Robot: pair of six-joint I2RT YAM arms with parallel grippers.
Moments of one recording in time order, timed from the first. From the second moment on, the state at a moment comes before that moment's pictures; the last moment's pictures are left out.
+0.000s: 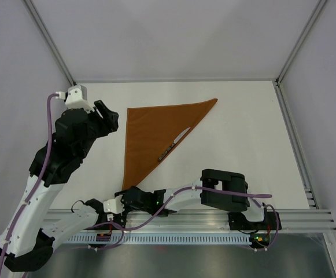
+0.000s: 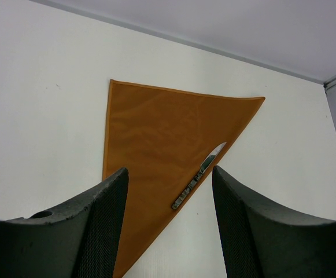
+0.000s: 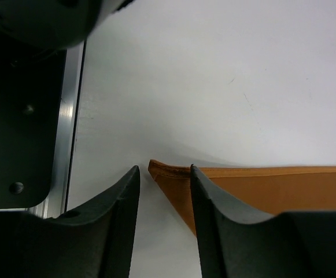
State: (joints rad) left arm -0.54 0.89 1.36 -0.80 -0.42 -0.51; right arm 1.47 2.10 1.19 0.37 0.20 -0.58
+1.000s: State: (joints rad) left arm -0.54 0.91 1.35 -0.80 -0.42 -0.51; right arm 1.37 2.04 1.25 0.29 0.22 -0.50
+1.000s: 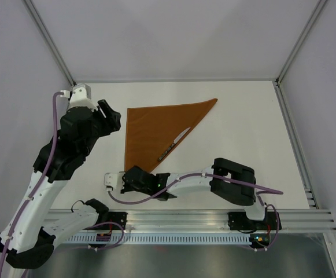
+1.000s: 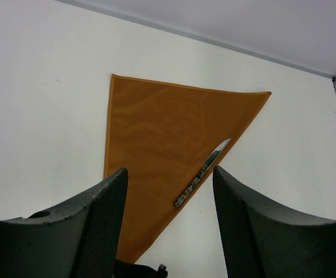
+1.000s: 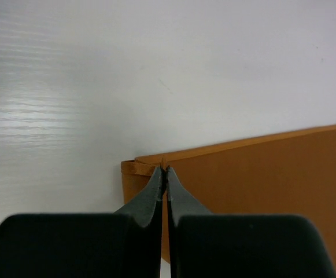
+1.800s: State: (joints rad) left arm -0.54 1.05 1.35 -0.69 -0.36 -0.50; right arm 0.92 1.78 1.14 0.19 0.23 -0.43
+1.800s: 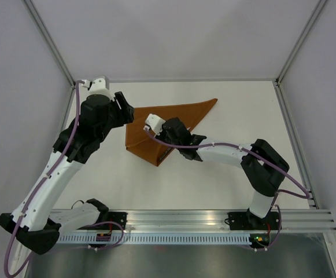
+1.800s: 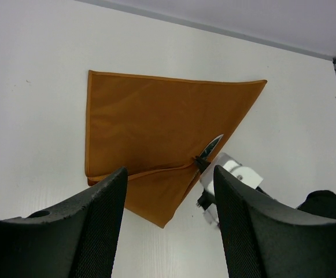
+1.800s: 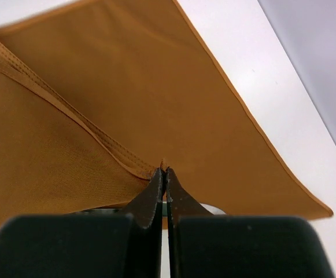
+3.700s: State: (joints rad) left arm -0.54 1.25 1.19 -0.49 -0.20 -0.47; right arm 0.45 1.98 1.48 -0.14 0.07 -0.22
